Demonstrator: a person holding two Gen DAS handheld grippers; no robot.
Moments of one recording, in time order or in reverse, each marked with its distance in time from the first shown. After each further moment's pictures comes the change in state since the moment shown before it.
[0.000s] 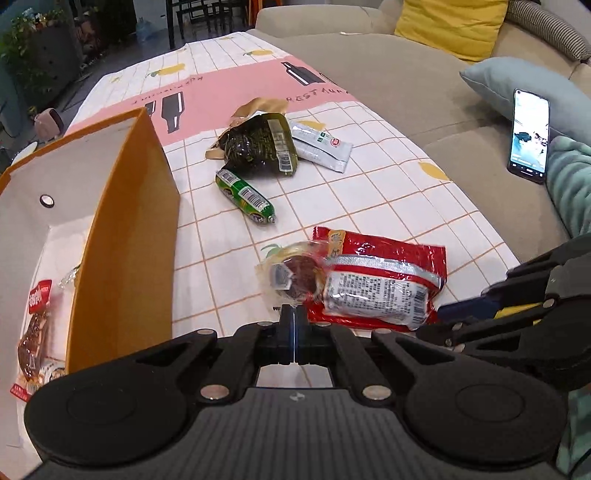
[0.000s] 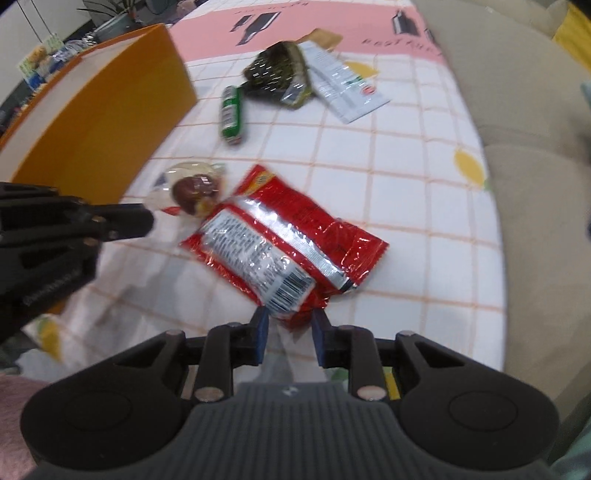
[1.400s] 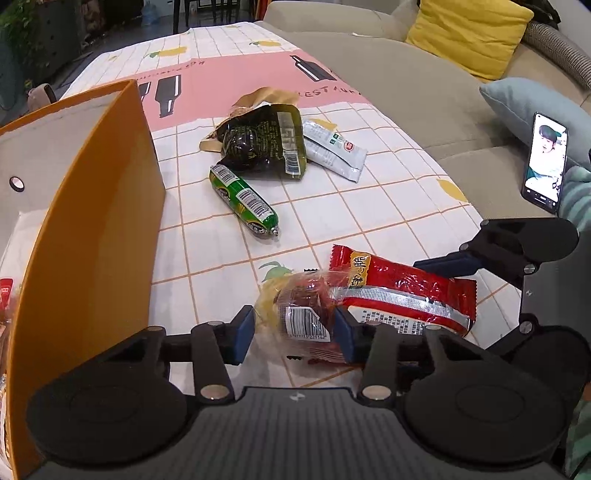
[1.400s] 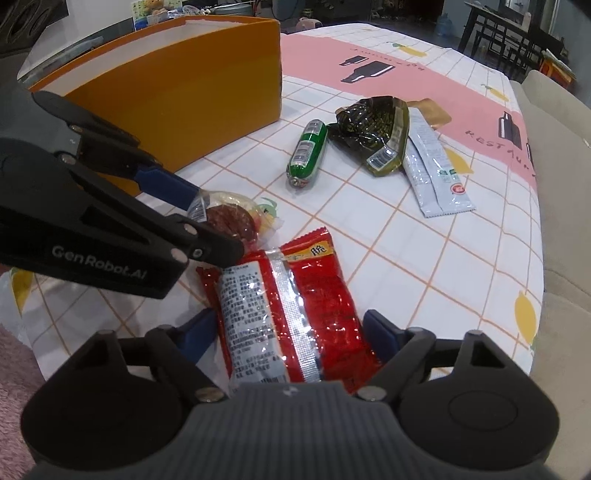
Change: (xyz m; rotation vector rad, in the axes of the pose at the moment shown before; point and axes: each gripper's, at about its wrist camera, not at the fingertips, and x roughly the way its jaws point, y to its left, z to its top) left arm 0.041 0.019 0.013 -0.086 -0.004 -0.067; right arm 0.032 0.010 0.024 -0.435 -0.158 0.057
